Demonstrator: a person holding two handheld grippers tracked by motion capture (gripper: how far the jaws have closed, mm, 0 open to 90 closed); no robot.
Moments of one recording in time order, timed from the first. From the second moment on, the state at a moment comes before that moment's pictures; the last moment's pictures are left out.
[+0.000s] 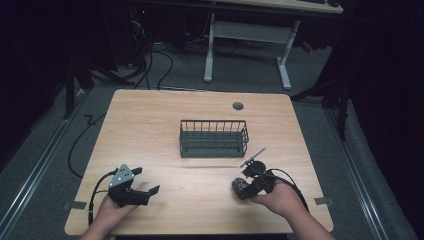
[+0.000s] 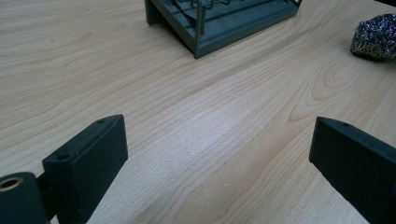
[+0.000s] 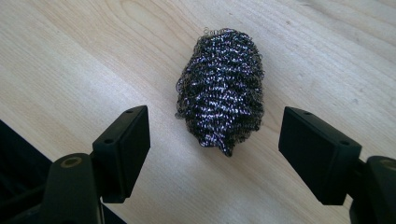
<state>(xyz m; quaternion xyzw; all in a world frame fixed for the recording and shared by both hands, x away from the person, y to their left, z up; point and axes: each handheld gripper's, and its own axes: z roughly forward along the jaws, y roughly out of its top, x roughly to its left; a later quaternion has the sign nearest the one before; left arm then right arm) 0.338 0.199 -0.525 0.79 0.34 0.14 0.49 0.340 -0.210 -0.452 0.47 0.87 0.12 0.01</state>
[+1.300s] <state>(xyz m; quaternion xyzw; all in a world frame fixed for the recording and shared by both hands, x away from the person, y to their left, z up) 0.339 0.198 -0.525 0.80 0.34 0.14 0.48 0.356 -0.214 -0.450 0.48 0.87 0.11 0.01</state>
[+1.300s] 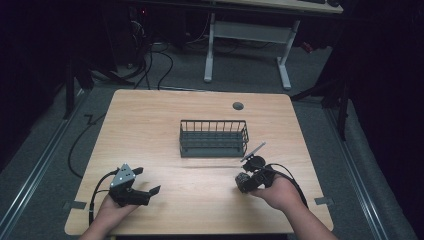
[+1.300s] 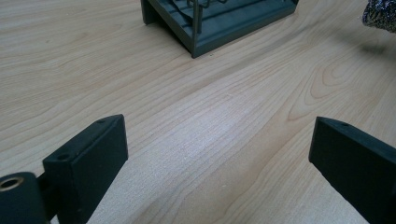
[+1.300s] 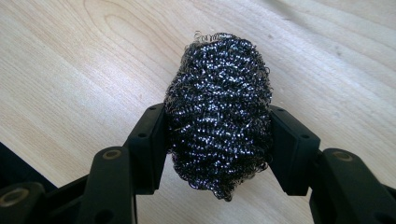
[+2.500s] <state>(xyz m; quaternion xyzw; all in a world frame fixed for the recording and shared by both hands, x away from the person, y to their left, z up) 0.339 0.198 -0.525 0.80 0.33 0.14 0.49 0.401 -0.231 -0.382 0.51 0.85 0.13 0.03</state>
